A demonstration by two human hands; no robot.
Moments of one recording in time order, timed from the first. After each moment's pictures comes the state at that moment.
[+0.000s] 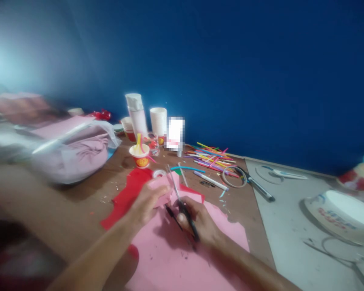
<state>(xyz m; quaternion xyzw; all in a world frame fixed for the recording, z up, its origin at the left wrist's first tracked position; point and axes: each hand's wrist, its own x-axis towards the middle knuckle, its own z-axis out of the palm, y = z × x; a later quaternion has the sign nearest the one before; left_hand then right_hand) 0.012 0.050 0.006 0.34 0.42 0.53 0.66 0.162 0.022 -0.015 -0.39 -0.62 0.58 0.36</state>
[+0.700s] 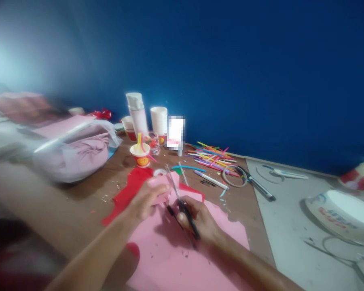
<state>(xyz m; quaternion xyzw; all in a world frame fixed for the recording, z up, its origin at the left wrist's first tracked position) 0.004 0.054 0.005 0.38 0.41 0.50 0.66 0.164 0.023 -0.019 -0.37 -0.62 0.59 0.36</state>
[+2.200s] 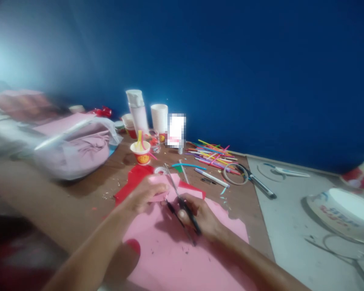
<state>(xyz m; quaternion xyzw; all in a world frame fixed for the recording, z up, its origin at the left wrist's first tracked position) -0.007 0.057 0.020 0.45 0.46 0.41 0.65 0.171 0.029 -0.025 -0.35 -0.66 0.57 0.33</state>
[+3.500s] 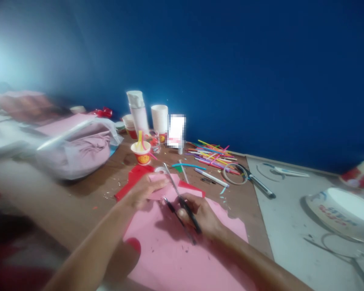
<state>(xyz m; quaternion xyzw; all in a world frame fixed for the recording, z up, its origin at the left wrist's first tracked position) -0.014 0.065 0.010 0.43 0.43 0.41 0.68 0.168 0.024 -0.028 -0.40 -0.61 0.60 0.34</state>
